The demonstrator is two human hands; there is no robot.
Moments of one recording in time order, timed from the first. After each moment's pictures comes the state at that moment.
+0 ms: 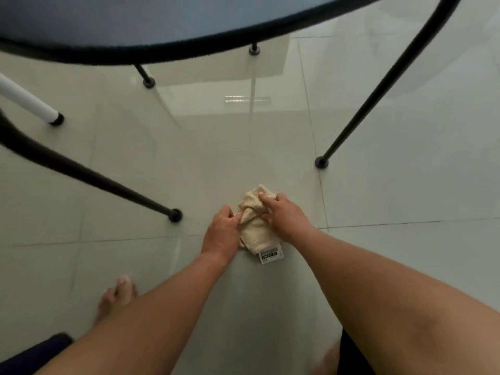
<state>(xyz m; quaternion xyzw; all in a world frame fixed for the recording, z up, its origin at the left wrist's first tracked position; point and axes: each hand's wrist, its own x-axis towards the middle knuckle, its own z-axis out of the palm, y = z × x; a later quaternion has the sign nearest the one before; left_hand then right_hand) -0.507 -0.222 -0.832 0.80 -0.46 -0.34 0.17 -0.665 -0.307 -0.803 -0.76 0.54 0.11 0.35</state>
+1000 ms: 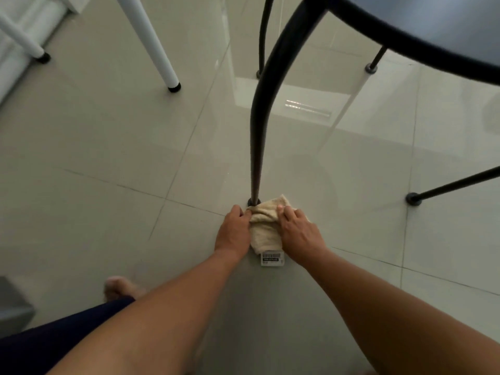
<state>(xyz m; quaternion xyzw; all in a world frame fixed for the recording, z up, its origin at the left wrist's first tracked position) -0.400 -0.158 -0.804 0.87 -0.20 -0.36 0.27 -0.540 -0.244 -0.801 -0.89 0.37 0.18 0.19</state>
